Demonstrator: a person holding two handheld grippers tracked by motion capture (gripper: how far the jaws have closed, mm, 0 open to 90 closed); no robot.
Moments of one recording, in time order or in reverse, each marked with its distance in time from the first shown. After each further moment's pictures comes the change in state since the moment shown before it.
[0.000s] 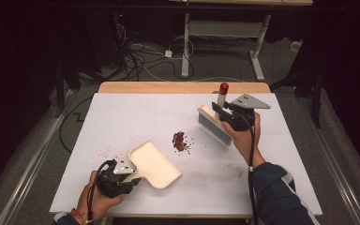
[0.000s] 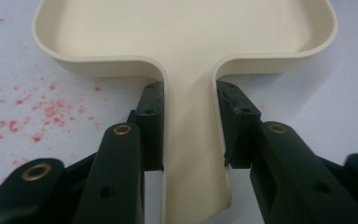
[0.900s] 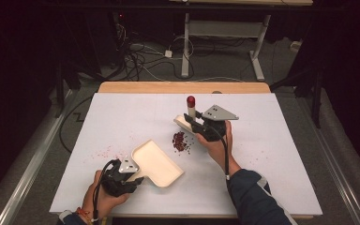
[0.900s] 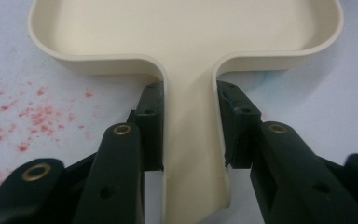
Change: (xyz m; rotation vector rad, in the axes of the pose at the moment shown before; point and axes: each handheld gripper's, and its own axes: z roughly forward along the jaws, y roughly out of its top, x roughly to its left) left arm -0.001 0.005 0.010 0.016 -0.005 -0.014; right arm 0.066 -0.019 0.035 -0.026 0.138 -0.040
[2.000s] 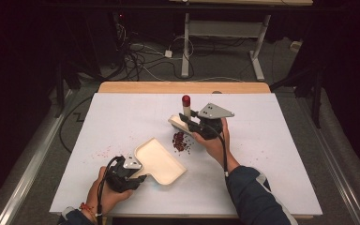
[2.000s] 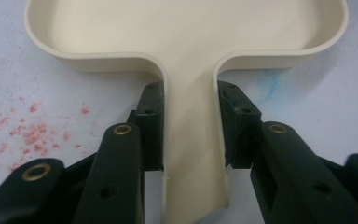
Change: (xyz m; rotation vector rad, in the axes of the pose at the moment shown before) left arm 0.004 0.011 0.010 0.013 -0.012 0.006; right arm 0.002 0.006 0.010 -0.004 0.072 -0.055
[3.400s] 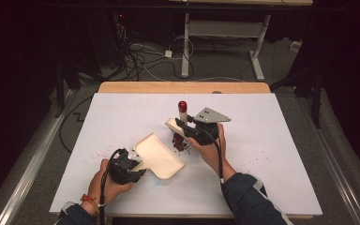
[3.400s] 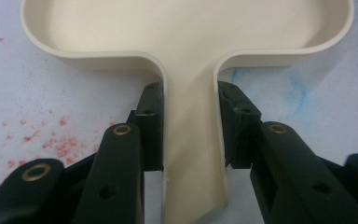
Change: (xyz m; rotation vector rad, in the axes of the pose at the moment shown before) left arm 0.011 0.019 0.002 0.066 0.031 0.008; right arm 0.022 0.001 -0.003 0.023 -0.015 0.083
